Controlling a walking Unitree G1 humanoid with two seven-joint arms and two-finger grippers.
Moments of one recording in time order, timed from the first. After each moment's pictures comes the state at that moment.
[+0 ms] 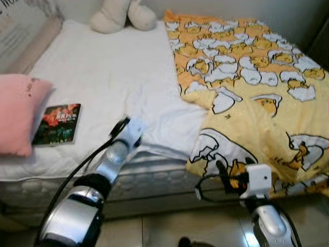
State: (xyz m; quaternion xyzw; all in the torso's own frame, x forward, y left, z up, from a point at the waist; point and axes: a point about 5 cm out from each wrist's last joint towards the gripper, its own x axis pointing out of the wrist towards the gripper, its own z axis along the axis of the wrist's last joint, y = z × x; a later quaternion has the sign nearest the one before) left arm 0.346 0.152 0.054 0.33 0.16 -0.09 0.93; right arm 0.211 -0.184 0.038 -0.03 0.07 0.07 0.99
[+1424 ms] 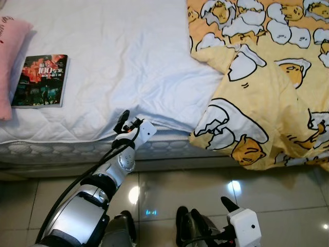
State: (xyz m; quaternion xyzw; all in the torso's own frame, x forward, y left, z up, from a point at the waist) left arm 0.348 0.126 0.066 0.43 0.03 -0.05 0.90; right arm 0.108 -0.132 0.052 0.00 0.15 0.20 0.97
